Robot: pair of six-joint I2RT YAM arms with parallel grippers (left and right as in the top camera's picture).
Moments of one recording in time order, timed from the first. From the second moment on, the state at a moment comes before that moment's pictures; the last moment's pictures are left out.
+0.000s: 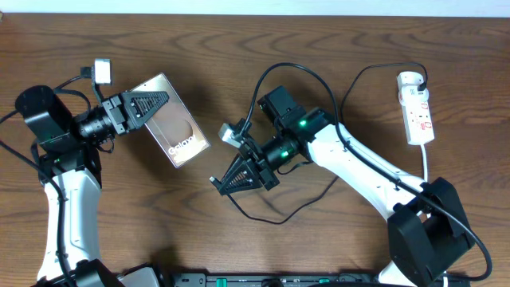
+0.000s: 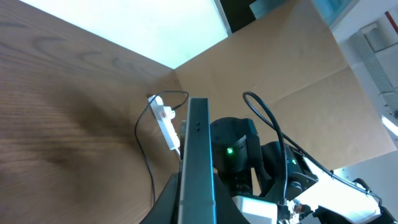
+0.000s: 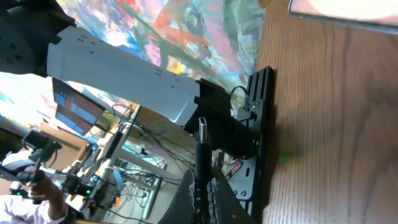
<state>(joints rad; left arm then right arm) 0.39 1.34 0.86 0.23 1.49 -0.79 0.65 1.79 1.31 -0.74 -1.43 -0.39</state>
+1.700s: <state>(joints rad) 0.38 1.34 0.86 0.23 1.49 -0.86 0.64 1.79 1.22 -0.27 -1.44 -0.01</state>
